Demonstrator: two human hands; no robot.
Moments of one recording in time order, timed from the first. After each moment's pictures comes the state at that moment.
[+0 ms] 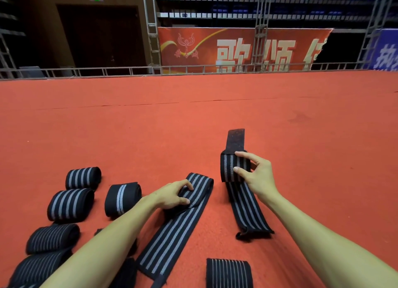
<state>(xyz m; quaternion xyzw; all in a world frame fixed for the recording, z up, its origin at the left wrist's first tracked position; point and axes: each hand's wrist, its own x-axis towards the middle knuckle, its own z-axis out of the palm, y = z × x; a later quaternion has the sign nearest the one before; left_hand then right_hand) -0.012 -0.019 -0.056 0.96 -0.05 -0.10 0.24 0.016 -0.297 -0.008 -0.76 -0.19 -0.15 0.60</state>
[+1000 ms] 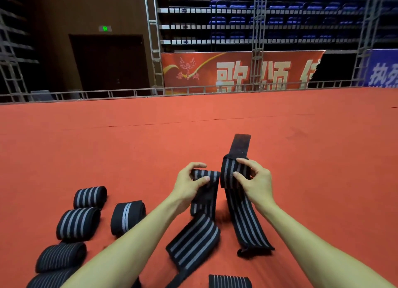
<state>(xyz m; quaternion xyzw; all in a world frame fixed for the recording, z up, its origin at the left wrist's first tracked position) -0.037 -0.096 0.026 0.73 -0.02 0.16 0.66 0.006 -0.289 0.018 -0.76 -0.18 -0.25 0.58</state>
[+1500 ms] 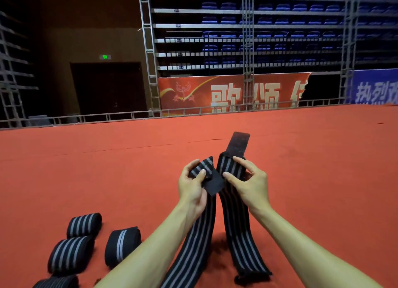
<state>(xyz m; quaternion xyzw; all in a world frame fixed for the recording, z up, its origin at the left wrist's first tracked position) -0.032 -0.150 0.091 0.44 0.01 0.22 0.87 -0.002 -0.287 0.074 -0.70 -0.19 -0.29 0.63</state>
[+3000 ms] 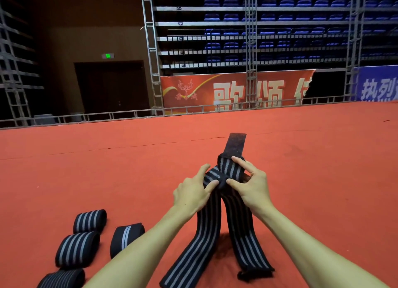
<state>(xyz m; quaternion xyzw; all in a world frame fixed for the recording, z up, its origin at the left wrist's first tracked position) -0.043 -0.118 0.079 0.95 0.04 0.22 0.20 -0.016 -0.287 0.076 -0.69 -0.24 -0.21 0.65</state>
